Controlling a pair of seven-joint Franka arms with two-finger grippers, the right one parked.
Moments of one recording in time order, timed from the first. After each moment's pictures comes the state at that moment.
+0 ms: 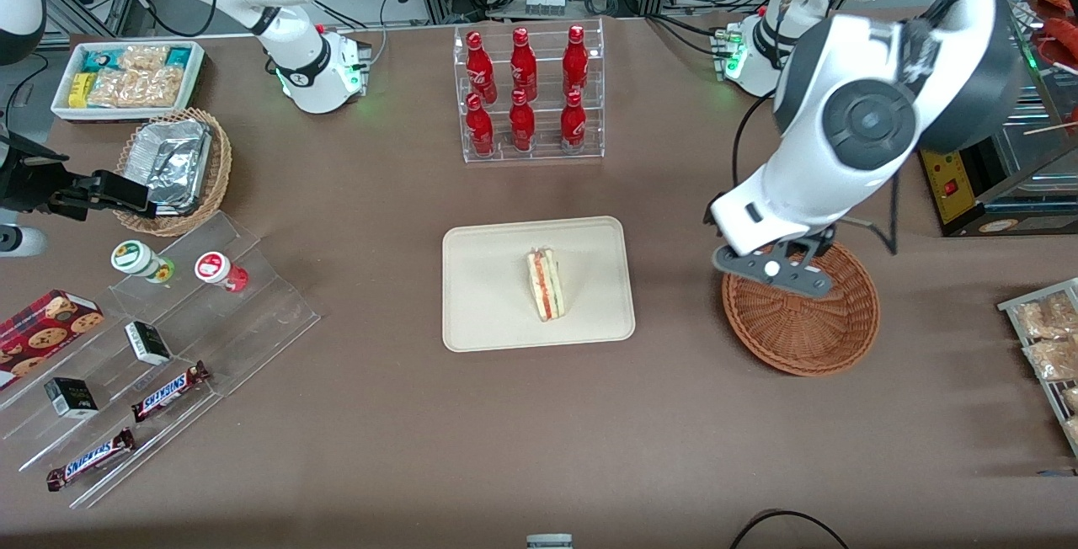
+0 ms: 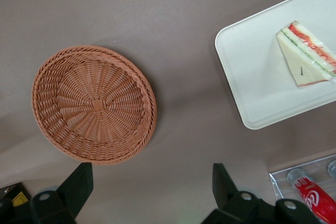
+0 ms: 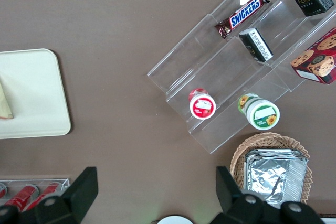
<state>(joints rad) -0.73 0.29 0.41 -1.41 -0.09 1.53 0.03</state>
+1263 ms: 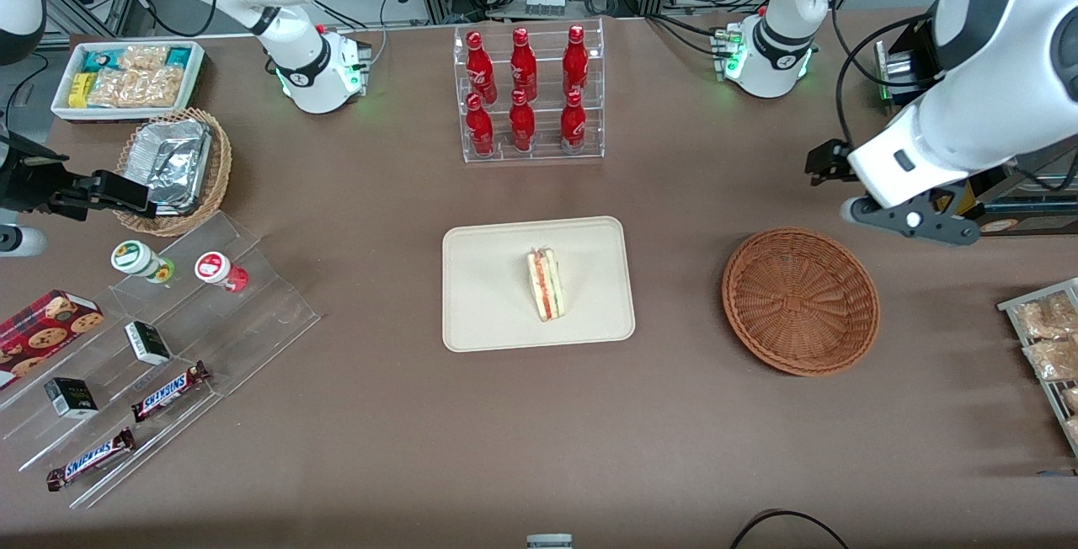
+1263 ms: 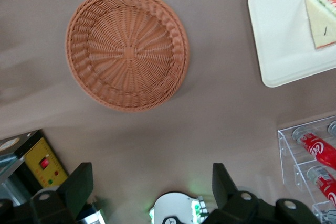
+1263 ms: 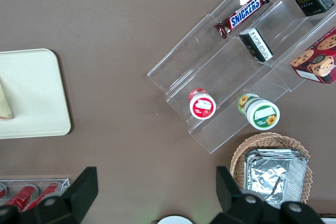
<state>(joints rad) -0.04 0.12 -0.19 -1.46 0.03 1.35 0.05</state>
